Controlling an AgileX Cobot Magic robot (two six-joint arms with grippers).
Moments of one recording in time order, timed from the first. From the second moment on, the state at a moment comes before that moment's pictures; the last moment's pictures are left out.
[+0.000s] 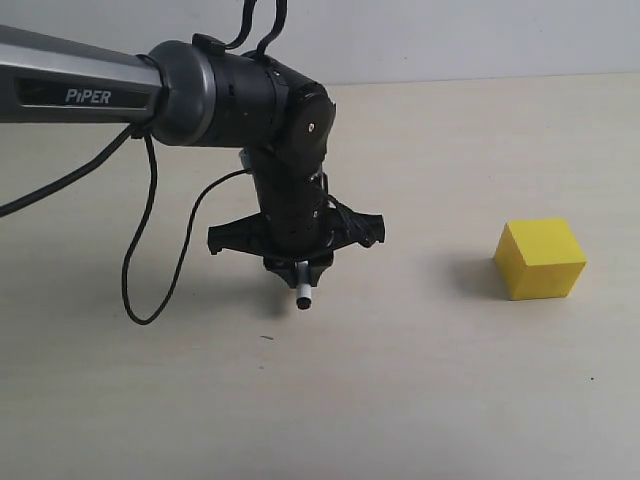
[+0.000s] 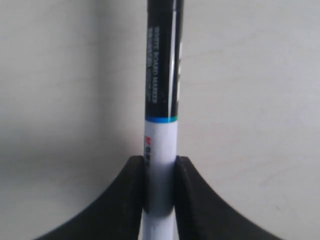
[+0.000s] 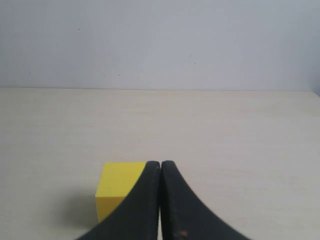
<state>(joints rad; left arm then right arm) -0.80 2.18 -1.55 0.01 0.92 -0.80 0.13 0.01 0.00 0.21 0.27 -0.21</state>
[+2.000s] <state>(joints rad) -0.71 1.81 -1.34 -0.30 0.38 0.04 0.13 0.01 0.00 0.21 0.27 -0.21</state>
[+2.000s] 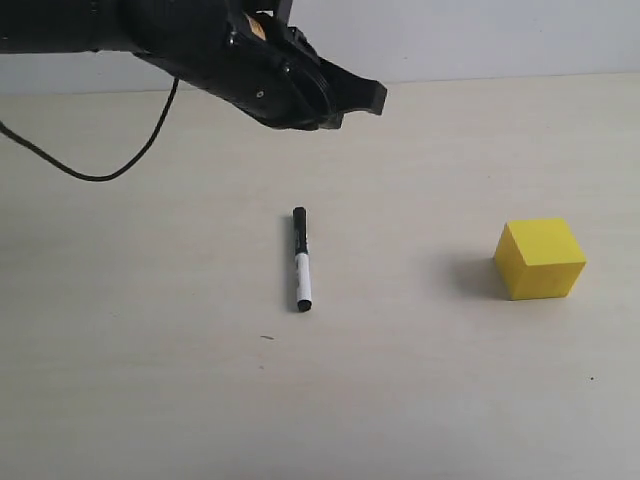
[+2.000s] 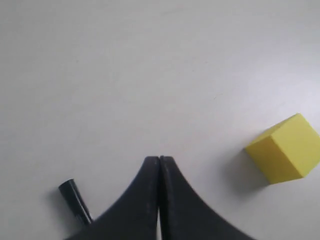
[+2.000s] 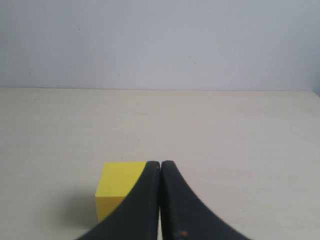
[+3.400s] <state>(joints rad) -0.71 0.63 -0.27 -0.35 -0.39 0.28 0.13 0.01 0.00 0.21 0.27 -0.21</state>
